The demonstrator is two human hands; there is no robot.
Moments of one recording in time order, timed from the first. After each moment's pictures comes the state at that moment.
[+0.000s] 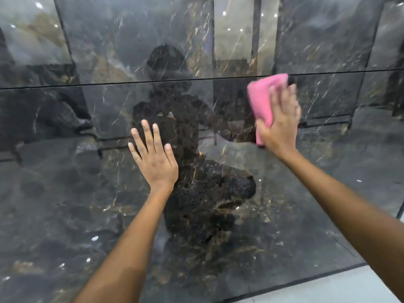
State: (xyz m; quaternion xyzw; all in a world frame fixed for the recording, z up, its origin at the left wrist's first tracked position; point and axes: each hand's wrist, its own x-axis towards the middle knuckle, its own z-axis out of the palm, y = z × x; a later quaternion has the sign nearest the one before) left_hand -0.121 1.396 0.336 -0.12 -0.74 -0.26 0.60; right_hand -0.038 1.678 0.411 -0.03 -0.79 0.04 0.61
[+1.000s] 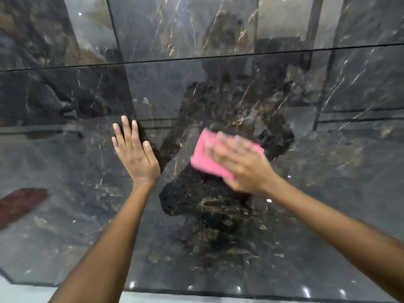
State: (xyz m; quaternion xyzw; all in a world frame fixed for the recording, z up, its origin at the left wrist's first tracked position) left_hand -0.127 1.406 0.316 -0.09 -0.71 -0.27 0.64; right_hand -0.049 1.678 0.332 0.33 -0.76 -0.23 0.51
